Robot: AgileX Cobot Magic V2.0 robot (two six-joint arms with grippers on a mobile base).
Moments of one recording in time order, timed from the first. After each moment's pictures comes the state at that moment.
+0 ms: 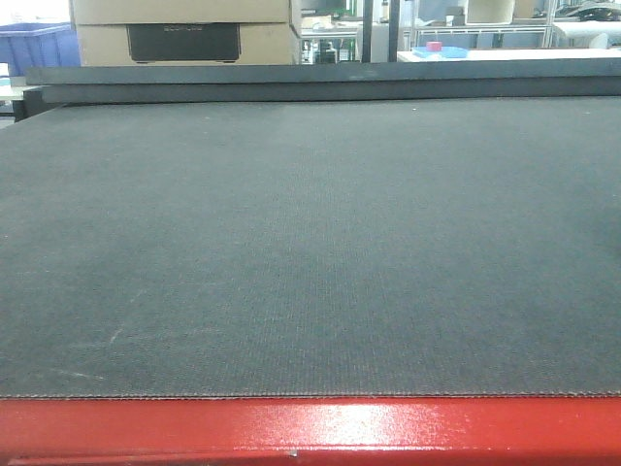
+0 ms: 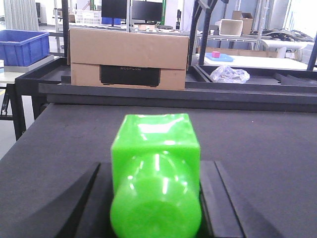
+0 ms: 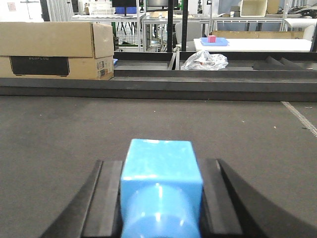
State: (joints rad) left arm -0.03 0.48 -0.63 -0.20 0.26 0.15; right arm 0.10 0.57 -0.66 0.03 0.23 0.03
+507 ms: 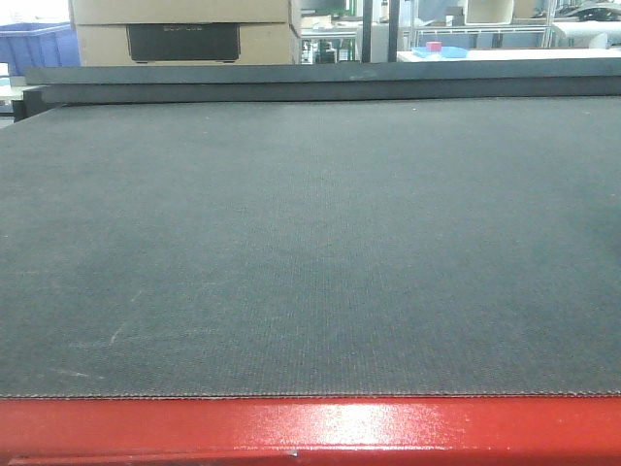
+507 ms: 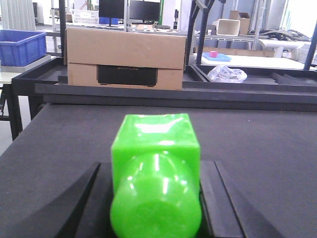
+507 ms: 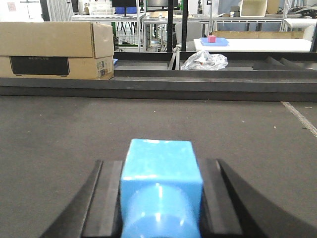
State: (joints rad) left arm -0.04 0.48 -0.63 -0.20 0.26 0.15; right arm 0.10 0.57 -0.66 0.03 0.23 0.03
